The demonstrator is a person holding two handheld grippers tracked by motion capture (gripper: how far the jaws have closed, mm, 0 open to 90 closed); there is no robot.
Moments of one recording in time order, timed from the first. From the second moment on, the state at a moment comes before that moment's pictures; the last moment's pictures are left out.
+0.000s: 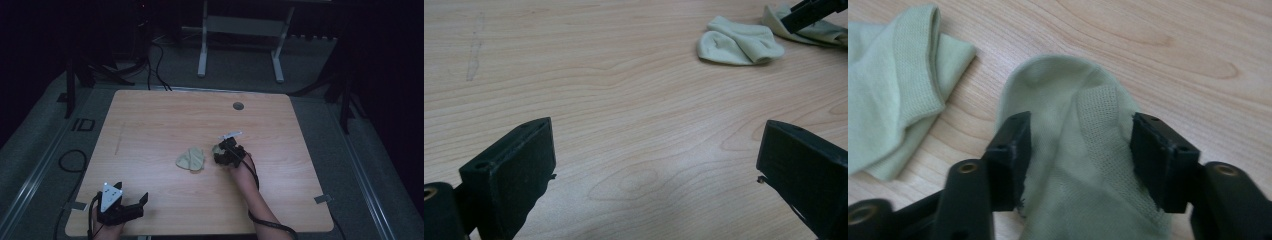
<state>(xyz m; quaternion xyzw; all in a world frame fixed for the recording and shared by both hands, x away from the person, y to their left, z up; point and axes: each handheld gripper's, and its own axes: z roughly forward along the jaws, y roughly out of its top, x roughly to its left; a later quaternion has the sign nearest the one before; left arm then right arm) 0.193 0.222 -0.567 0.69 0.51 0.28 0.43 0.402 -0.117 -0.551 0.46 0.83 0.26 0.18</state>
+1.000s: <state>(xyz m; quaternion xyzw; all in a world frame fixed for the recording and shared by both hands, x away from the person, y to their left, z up) 0.195 0.220 -0.570 0.69 0.52 0.27 0.42 0.388 -0.142 -0.489 0.39 0.86 0.26 0.21</state>
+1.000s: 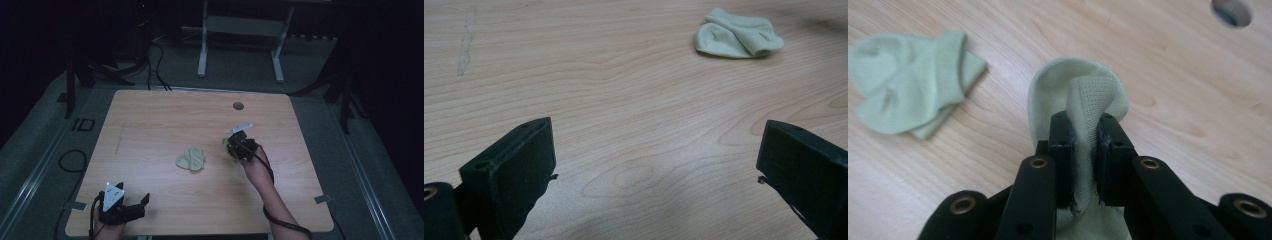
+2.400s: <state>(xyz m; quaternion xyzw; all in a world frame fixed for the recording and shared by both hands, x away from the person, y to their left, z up) 0.195 0.217 -0.570 0.70 0.52 0.27 0.42 0.247 -0.143 -0.504 0.23 0.92 0.30 0.13</state>
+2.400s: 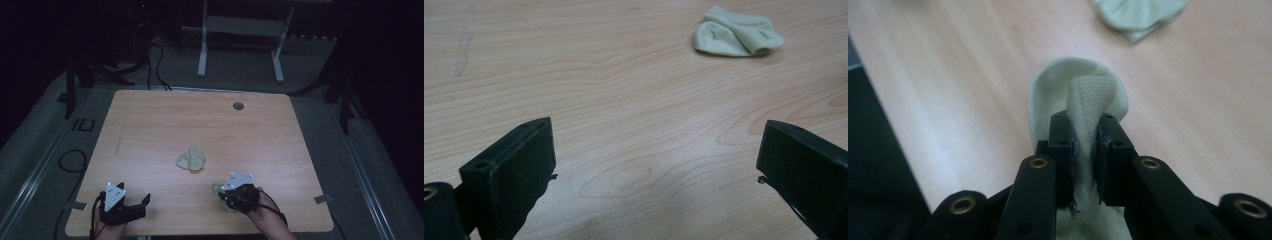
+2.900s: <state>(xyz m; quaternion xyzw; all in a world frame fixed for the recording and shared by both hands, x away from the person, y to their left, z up) 0.195 0.206 -0.570 0.71 0.51 0.25 0.42 0.239 -0.121 -0.549 0.21 0.93 0.28 0.10</state>
